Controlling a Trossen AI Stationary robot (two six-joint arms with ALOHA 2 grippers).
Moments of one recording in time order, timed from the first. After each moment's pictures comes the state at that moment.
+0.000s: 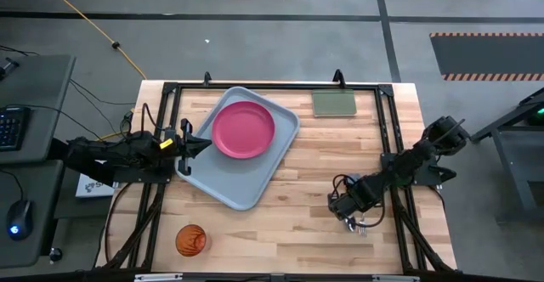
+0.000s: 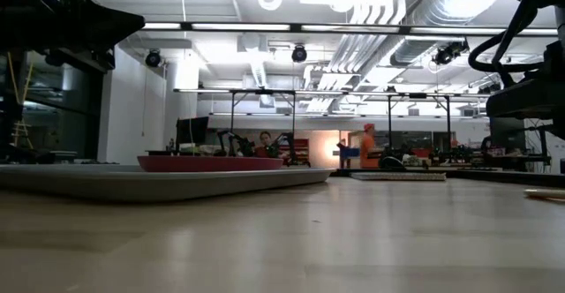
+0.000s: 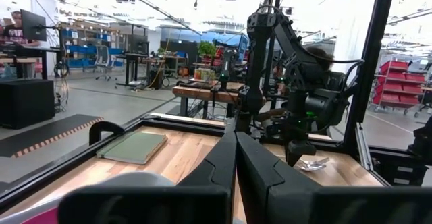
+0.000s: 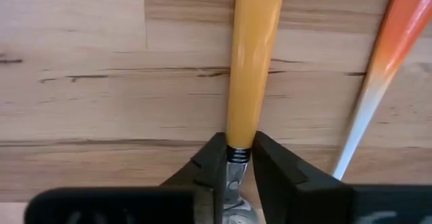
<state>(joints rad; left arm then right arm) -0.08 0.01 0.01 0.18 -0.22 -0.06 0.58 1.57 0.78 -0.76 -0.03 2.09</state>
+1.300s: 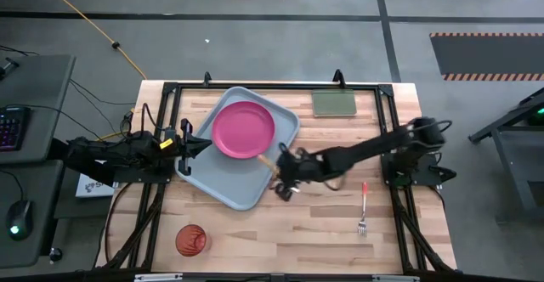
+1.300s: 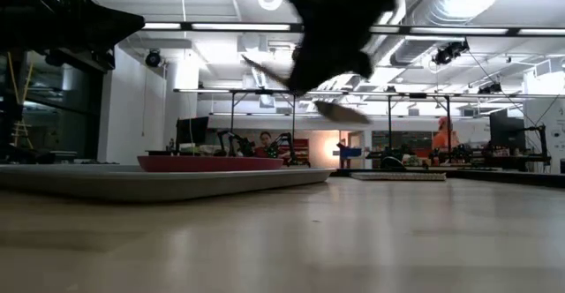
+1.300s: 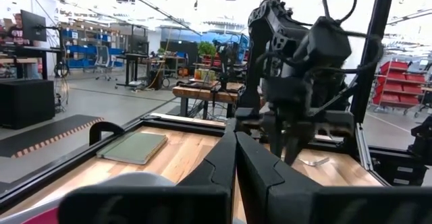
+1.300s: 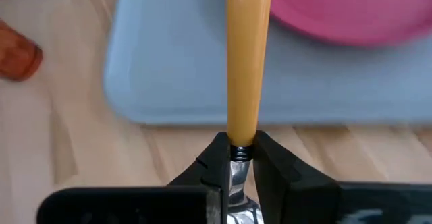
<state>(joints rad) -0.08 0.01 0.01 0.18 -0.22 -0.06 0.22 1.77 1.27 -0.40 0.26 0.63</state>
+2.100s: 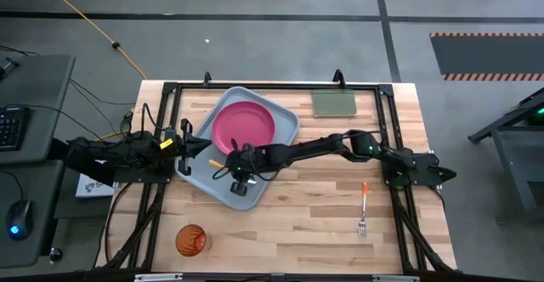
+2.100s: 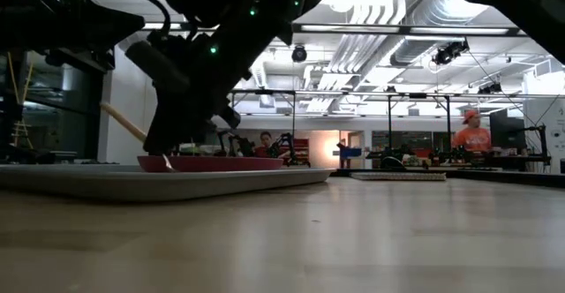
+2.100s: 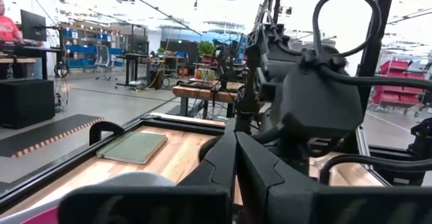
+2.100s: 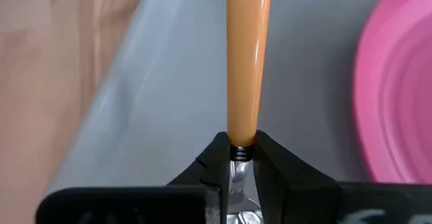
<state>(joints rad) -0.08 0.01 0.01 0.18 -0.22 -0.06 0.08 2.41 2.00 -0.44 0.08 0.27</state>
